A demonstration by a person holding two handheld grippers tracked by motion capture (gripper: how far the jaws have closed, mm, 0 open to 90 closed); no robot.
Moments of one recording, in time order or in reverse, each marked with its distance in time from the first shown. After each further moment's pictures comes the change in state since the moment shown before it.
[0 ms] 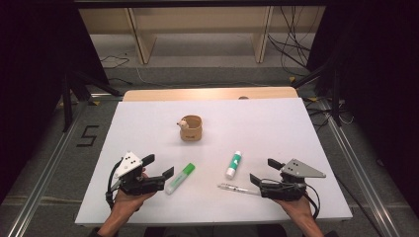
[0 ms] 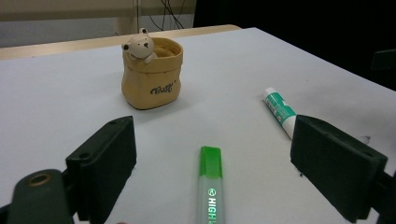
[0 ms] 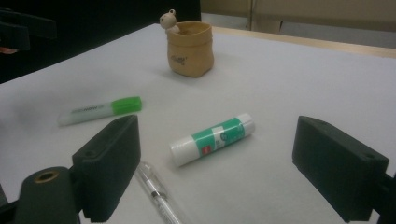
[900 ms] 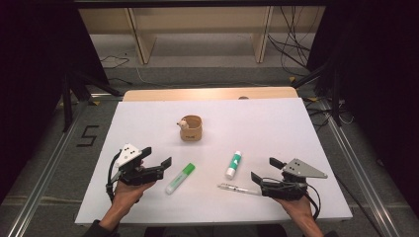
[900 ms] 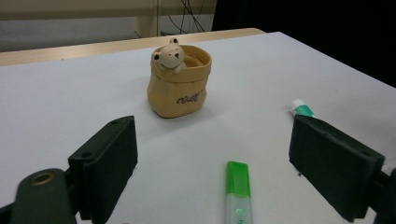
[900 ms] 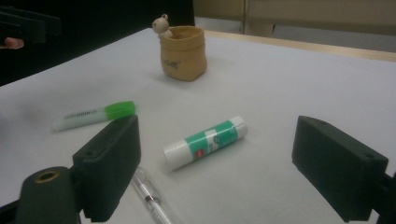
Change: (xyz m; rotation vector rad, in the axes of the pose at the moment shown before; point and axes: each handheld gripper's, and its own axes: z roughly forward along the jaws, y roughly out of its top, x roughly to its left) left arm 0.015 0.014 0.013 0.012 0.085 -0.019; right arm -0.001 0.000 -0.001 -0.017 -0.027 0.009
